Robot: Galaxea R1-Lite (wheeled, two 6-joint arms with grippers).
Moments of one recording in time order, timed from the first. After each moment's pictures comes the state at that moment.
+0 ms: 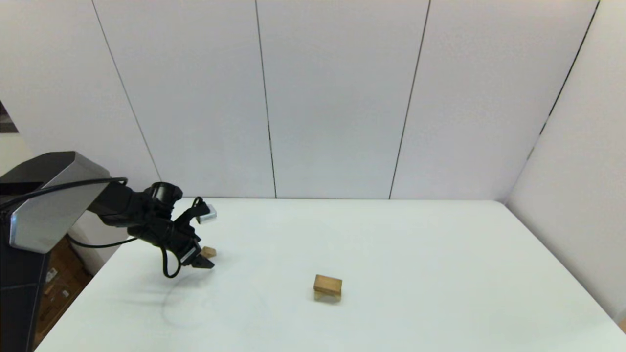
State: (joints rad) left arm 0.07 2.42 -1.40 0.16 -0.37 0.87; right arm 0.00 0.00 -0.04 0.11 0.01 -0.01
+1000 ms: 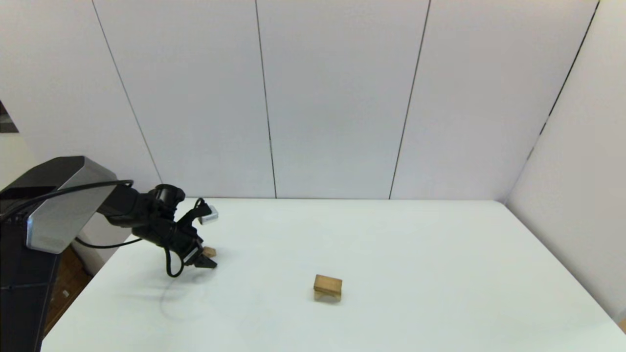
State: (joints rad) left arm 0.07 2.48 -1.47 0.19 -0.38 0.87; right arm 0.00 0.00 -0.04 0.11 0.01 -0.01
